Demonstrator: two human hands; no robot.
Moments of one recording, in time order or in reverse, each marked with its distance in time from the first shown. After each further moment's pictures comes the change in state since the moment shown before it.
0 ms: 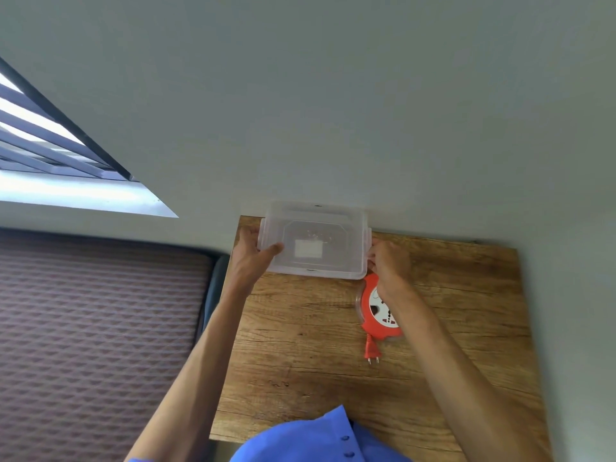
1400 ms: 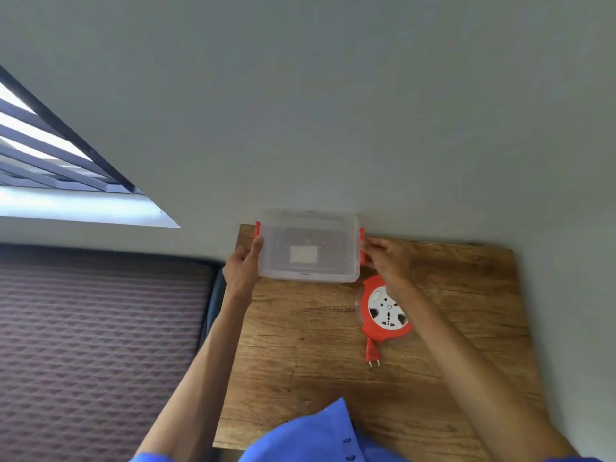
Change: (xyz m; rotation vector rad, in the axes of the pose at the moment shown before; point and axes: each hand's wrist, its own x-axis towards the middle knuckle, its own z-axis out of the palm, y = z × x) left_hand -0.010 -0.012 0.000 -0.295 0.204 -0.217; right_hand 0.025 0.007 -0.016 -0.086 -0.210 -0.272
